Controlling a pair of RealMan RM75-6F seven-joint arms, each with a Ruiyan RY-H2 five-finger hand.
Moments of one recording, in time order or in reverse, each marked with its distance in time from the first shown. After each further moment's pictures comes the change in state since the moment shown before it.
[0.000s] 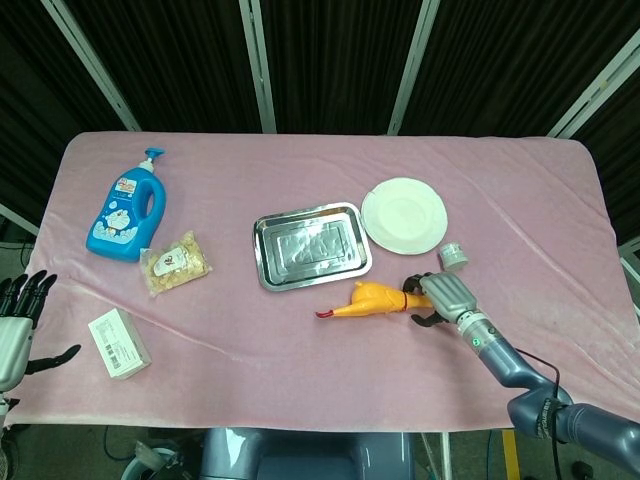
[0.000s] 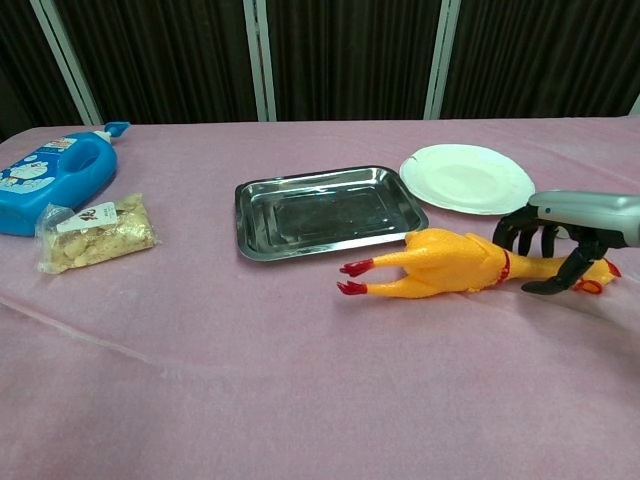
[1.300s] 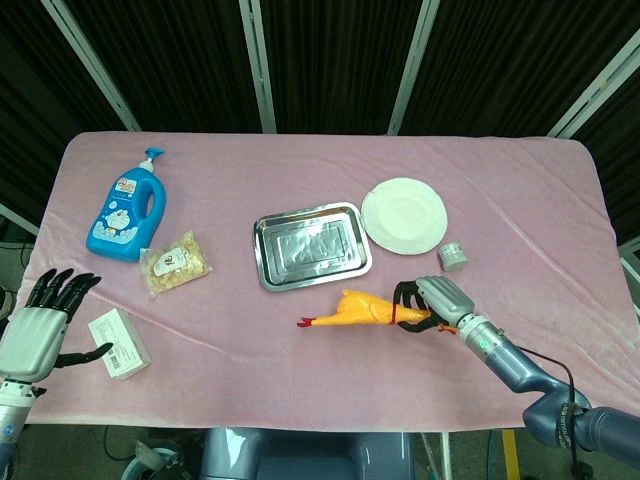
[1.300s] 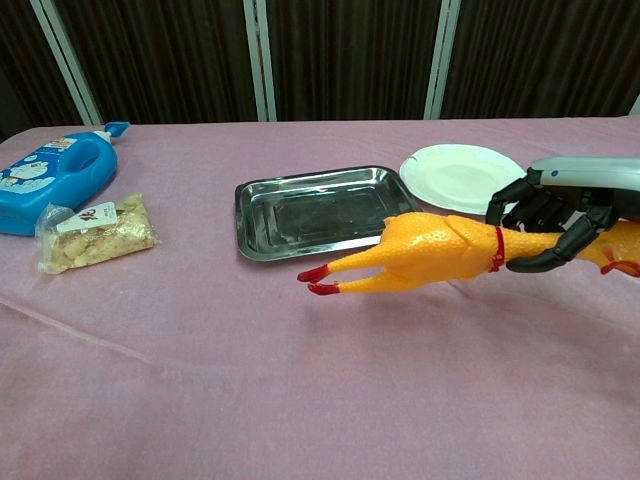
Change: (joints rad) left arm -0.080 0.010 -0.002 -0.071 0.105 -0.063 -0.079; right arm 0.022 0.150 -0.028 -0.187 -0.118 0.048 0.396
